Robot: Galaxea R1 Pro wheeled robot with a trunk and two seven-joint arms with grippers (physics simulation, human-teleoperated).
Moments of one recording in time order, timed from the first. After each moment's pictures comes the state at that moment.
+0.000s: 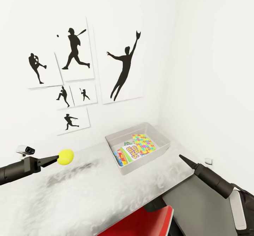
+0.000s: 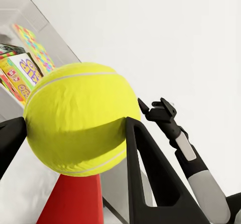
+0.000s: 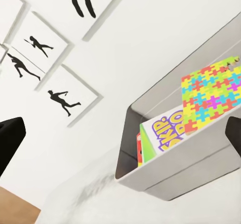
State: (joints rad) left arm -0.31 0.57 0.23 -1.40 0.81 1.04 -1.14; right arm -0.32 -0.07 -0.56 -1.35 -0.34 0.71 1.10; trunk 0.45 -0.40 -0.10
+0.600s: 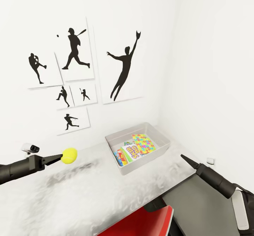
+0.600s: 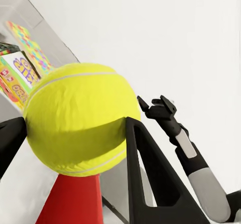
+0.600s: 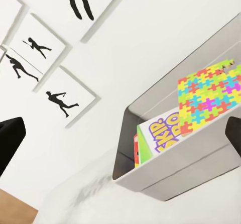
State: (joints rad) left arm -0.34 0.56 0.20 -1.40 0.81 1.04 -1.12; right arm -0.32 -0.09 -0.57 -1.35 -0.34 0.71 1.10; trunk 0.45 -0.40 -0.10
